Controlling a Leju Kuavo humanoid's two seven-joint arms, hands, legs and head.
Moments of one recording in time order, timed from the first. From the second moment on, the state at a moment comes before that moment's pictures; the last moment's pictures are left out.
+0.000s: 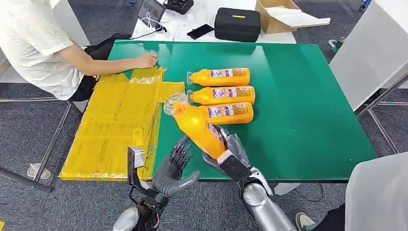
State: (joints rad) left arm -0.06 -0.17 -0.64 -1.26 0.51 -0.07 -0.36; right arm -0.20 0.05 0.41 -1.18 0.32 -0.17 -0.49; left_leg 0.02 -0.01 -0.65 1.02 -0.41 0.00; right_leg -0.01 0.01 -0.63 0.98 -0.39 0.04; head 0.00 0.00
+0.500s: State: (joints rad) left arm -0.11 -0.19 -0.64 -1.20 0.51 -0.02 -0.39; right arm -0.22 0.05 0.49 -1.13 0.31 -0.12 -0.48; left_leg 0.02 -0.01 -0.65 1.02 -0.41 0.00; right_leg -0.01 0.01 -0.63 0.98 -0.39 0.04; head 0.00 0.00
